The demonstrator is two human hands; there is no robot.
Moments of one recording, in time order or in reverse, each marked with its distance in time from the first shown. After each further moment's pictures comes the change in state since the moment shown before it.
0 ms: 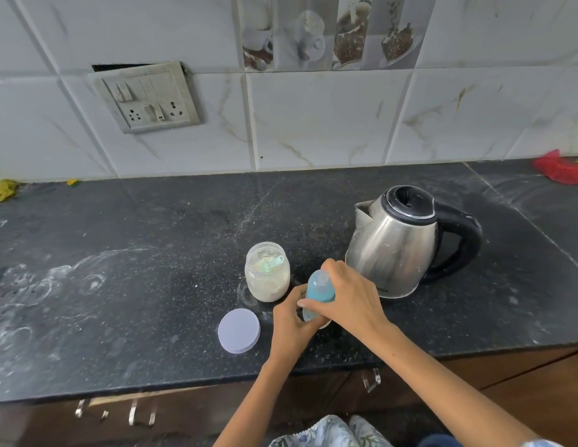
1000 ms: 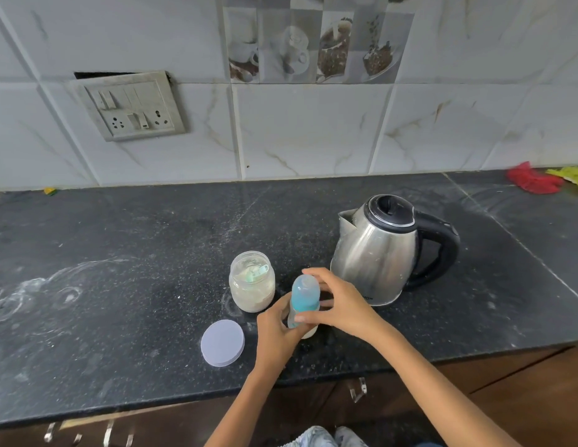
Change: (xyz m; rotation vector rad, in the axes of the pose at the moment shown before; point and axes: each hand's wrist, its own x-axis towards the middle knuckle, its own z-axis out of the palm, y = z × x) left_hand 0.003 0.002 0.000 -0.092 -0.032 0.026; right_hand 0.003 0.018 -0.011 0.611 -0.306 0.086
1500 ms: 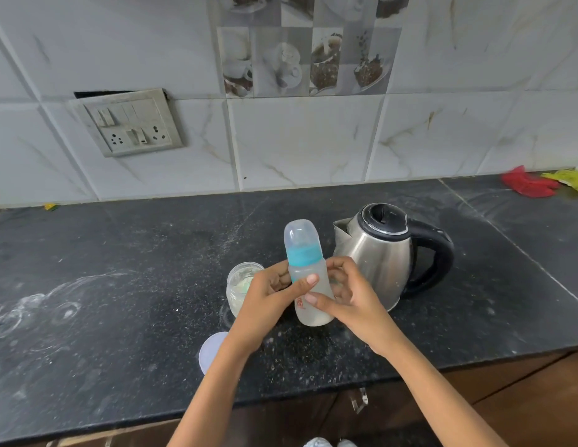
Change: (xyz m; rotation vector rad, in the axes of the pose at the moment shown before) left_hand 0.029 0.114 -0.037 -0.307 -0.318 -0.036; right_hand -0.030 -0.033 -0.020 0.526 0.160 -0.158
